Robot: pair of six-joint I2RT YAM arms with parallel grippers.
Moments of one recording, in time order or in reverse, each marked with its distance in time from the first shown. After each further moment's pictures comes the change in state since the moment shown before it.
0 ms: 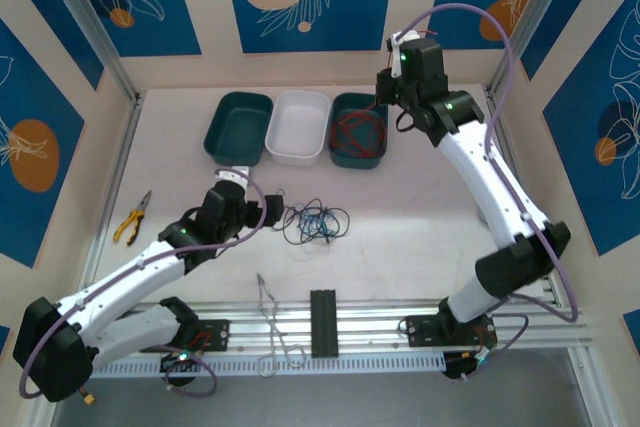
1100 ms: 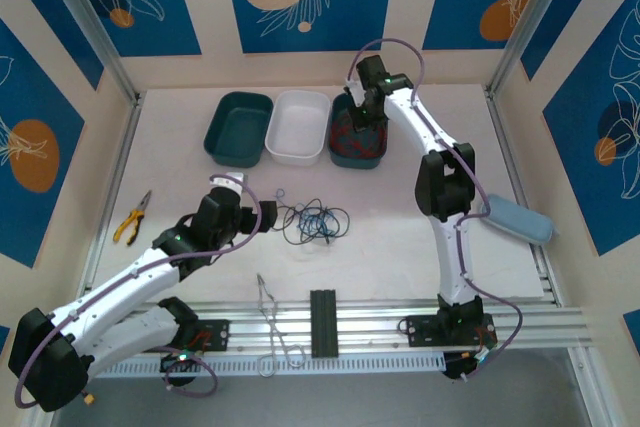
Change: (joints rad) left arm 0.004 -0.053 -0.035 -0.034 -0.029 0.016; right arm -0.041 0.706 0.414 -0.361 -0.241 -0.221
